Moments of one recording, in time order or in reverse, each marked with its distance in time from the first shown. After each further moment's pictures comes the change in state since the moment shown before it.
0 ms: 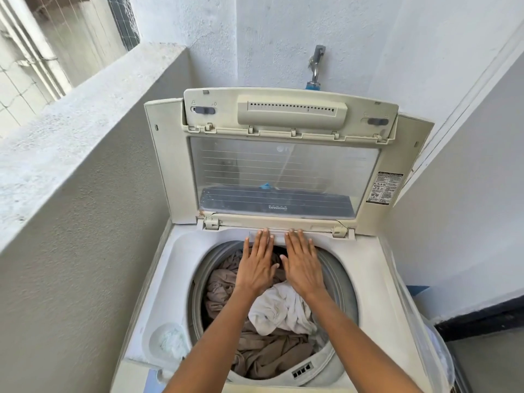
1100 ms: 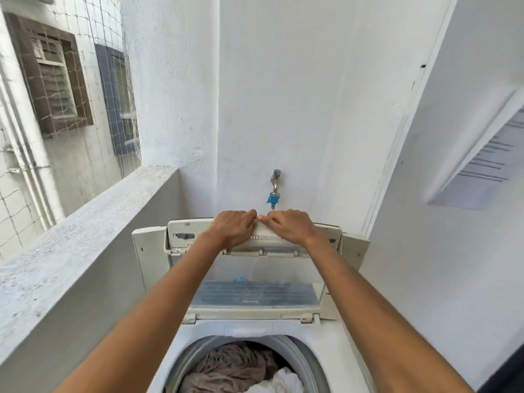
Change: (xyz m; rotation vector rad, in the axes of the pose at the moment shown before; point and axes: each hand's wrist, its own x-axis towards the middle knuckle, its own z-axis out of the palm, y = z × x) left_hand 0.116 -0.030 -0.338 -0.015 0.131 0.163; right_hand 0.177 0.041 -0.307 0.110 -0.046 -0.104
